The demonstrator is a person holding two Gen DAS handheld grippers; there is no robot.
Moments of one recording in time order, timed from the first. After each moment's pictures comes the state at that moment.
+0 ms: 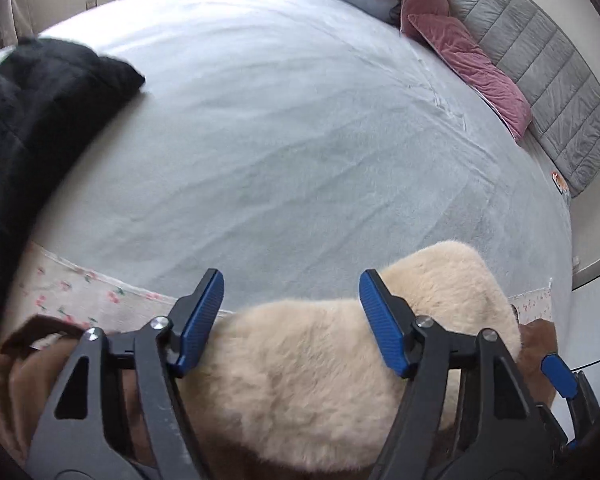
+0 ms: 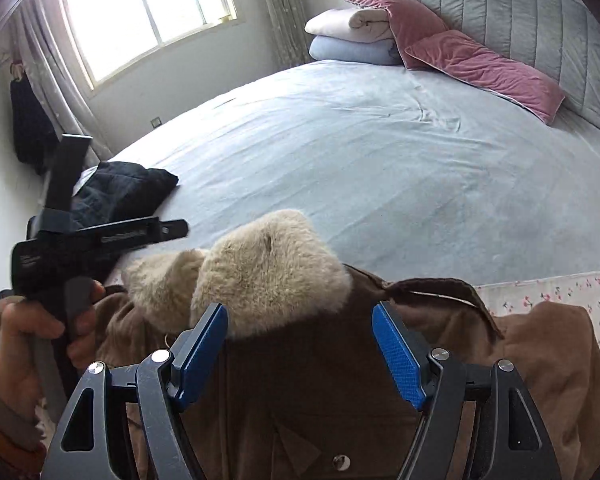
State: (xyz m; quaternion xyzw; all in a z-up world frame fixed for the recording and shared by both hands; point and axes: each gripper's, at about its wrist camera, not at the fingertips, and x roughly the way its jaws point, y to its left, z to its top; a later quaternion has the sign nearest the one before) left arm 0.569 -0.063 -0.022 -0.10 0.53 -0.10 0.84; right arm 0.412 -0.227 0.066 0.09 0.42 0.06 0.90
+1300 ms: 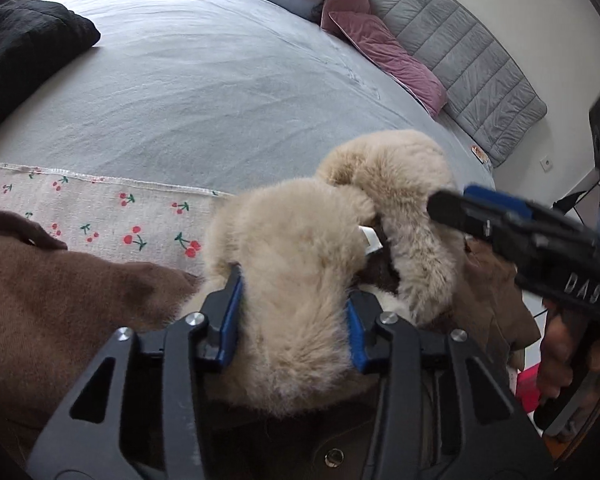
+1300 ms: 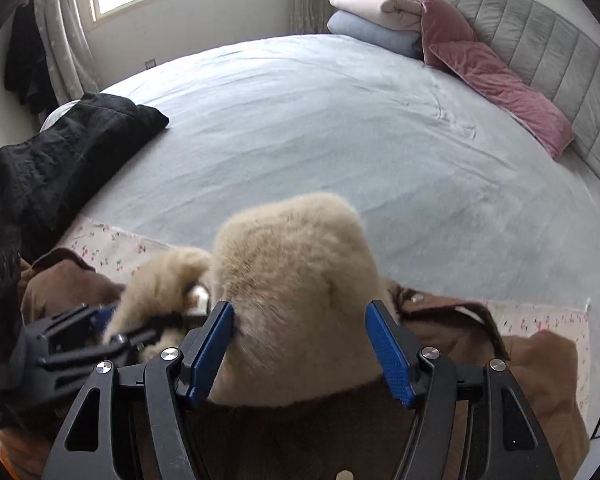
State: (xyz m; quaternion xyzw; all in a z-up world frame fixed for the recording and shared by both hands) left arm 0.470 -0.045 -0.056 -0.12 0.48 -0.26 0.83; right arm 0.446 -0.156 0.052 -0.04 0.46 0.03 0.89
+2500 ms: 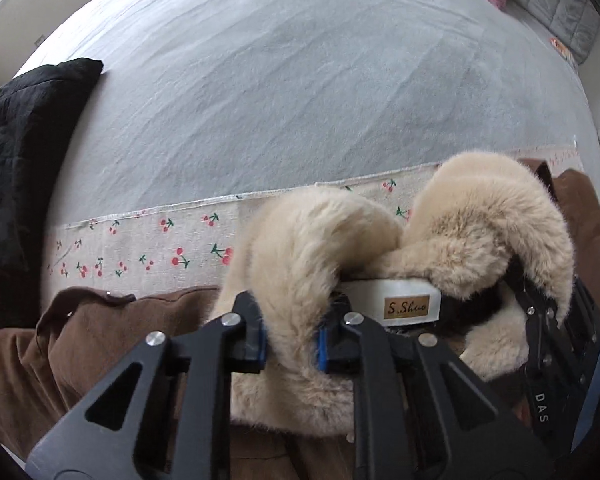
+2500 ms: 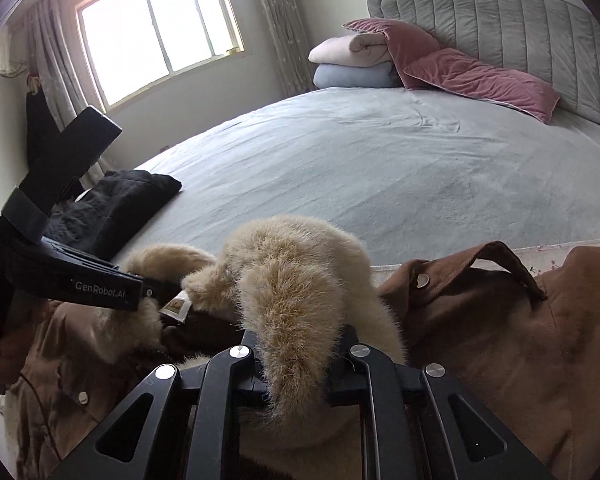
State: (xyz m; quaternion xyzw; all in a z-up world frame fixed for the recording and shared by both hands) left arm 0.502 -0.104 -0.025 0.08 0.59 -0.12 0.80; right arm 0.367 -0.235 -0.005 0.11 0.34 0.06 0.93
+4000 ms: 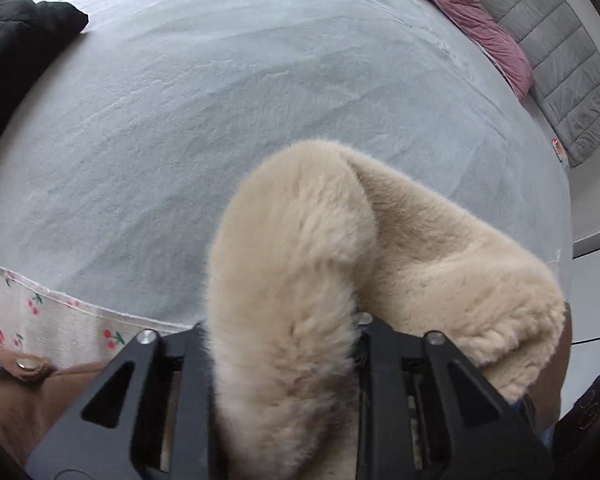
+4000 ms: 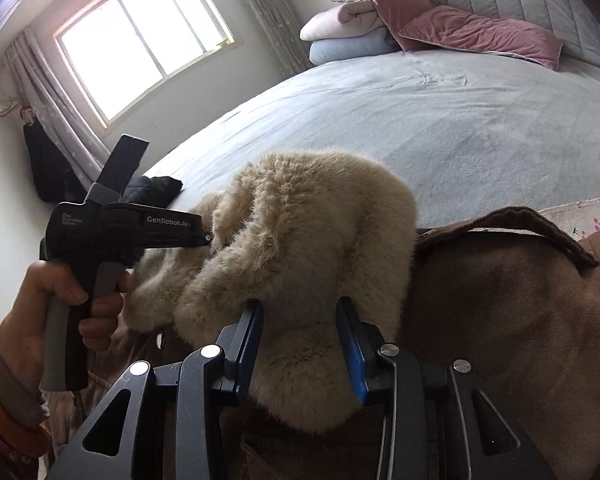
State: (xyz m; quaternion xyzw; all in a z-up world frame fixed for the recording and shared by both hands) left arm 0.597 -0.085 -0.077 -0.09 0.58 -0.13 0.80; right arm 0.393 -0.248 -0.044 0.19 0.37 0.08 0.90
